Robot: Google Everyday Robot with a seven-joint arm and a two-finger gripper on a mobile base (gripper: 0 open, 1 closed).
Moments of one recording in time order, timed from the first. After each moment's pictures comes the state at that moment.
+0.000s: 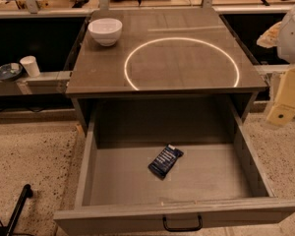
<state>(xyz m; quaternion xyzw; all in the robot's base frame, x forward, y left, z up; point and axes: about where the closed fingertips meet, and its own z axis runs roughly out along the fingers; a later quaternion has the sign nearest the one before) 0.438 -0.217 0.977 -0.60 0.78 -0.03 0.16</state>
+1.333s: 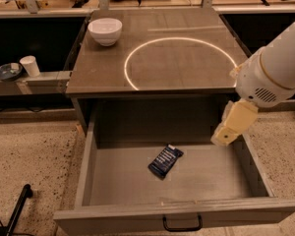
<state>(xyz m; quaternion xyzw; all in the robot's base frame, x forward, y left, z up) 0.463 -0.178 0.891 -0.54 0.81 0.02 0.21</state>
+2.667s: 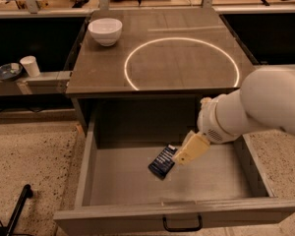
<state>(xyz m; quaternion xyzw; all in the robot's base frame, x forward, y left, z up) 0.482 -0.119 0.792 -0.49 0.82 0.05 0.29</state>
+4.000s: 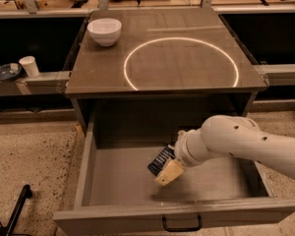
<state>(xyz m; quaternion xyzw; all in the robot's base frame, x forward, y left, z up) 0.499 -0.078 0.635 -0.50 0.82 0.11 0.26</state>
